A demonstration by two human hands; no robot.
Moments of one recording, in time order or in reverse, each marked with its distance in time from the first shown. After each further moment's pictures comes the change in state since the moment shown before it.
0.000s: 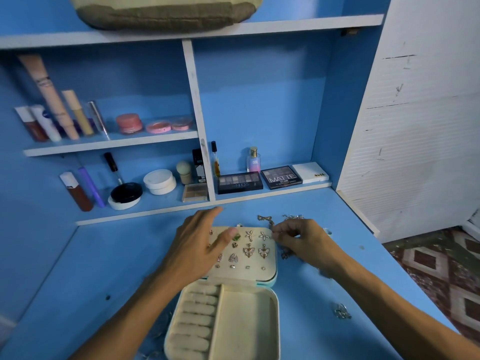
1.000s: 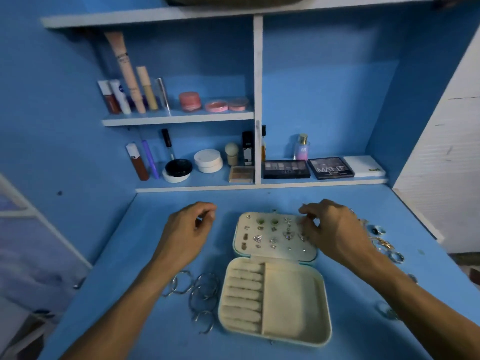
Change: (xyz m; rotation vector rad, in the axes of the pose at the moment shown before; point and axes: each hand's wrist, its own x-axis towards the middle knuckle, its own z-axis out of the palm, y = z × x) left_hand -0.046 -0.064 -0.043 -0.114 0.270 -0.245; right_hand 0.007 -0.023 0.037 -0.728 0.204 -0.356
